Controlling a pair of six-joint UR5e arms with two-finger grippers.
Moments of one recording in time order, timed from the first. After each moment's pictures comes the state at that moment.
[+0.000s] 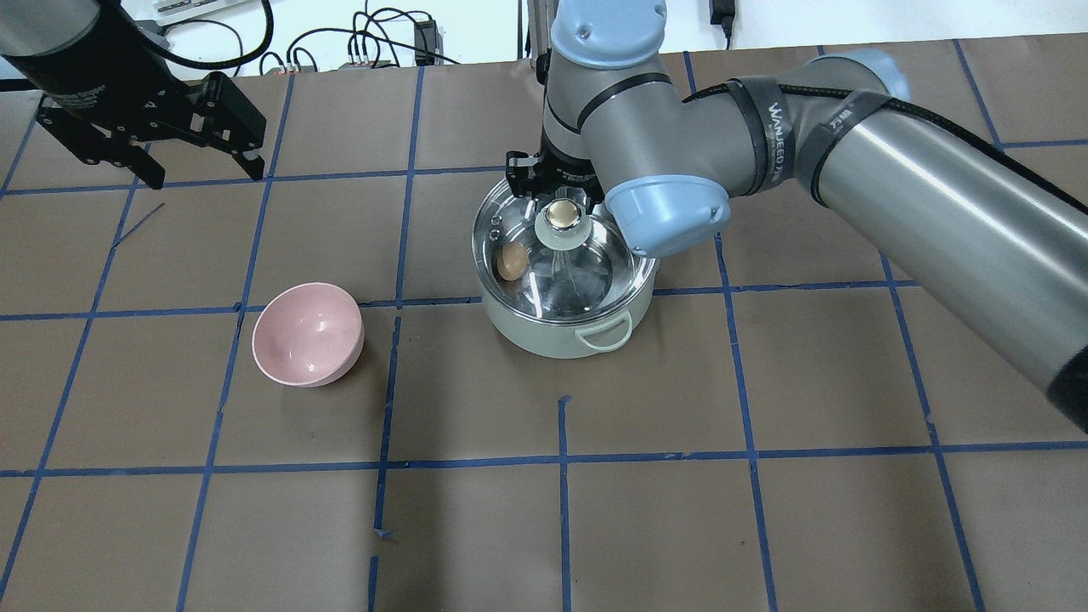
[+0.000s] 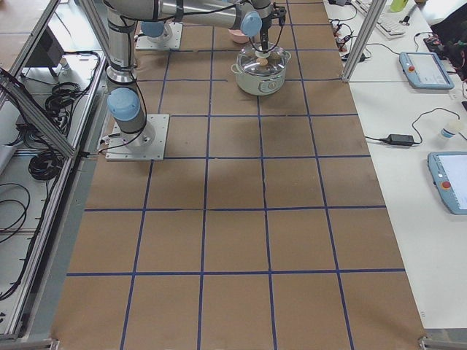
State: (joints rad) left arm -1.45 -1.55 -1.48 -1.65 1.55 0.09; right arm 1.91 -1.25 1.58 -2.12 -1.51 0.38
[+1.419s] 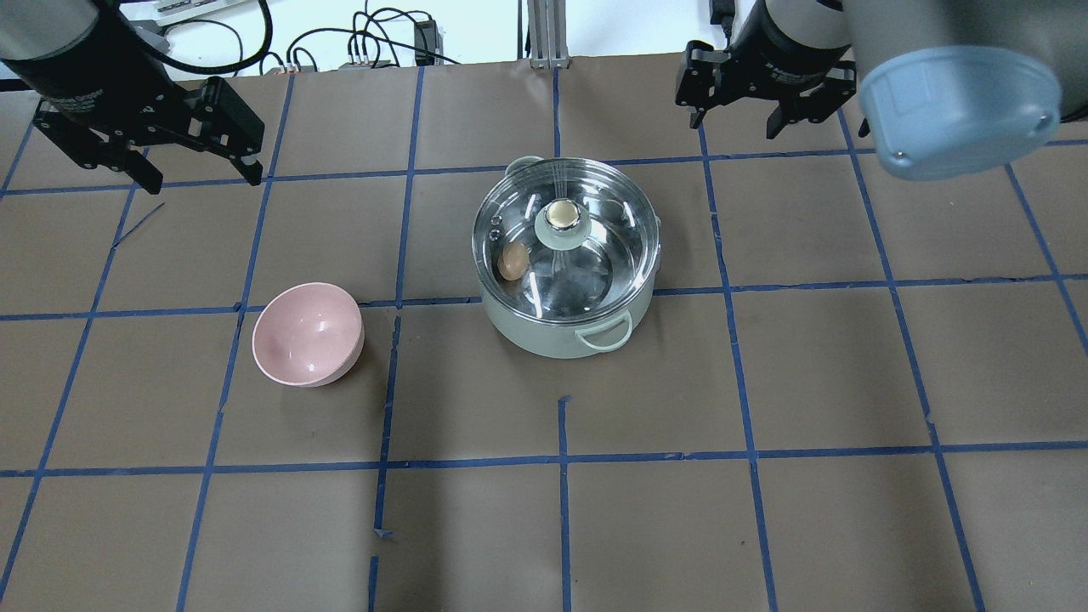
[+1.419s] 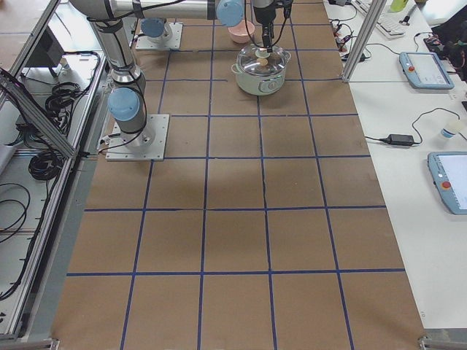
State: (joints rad) left arm -1.45 -1.55 -1.48 -1.66 1.56 0.09; right arm 1.63 -1.52 1.58 -1.89 -1.53 0.21
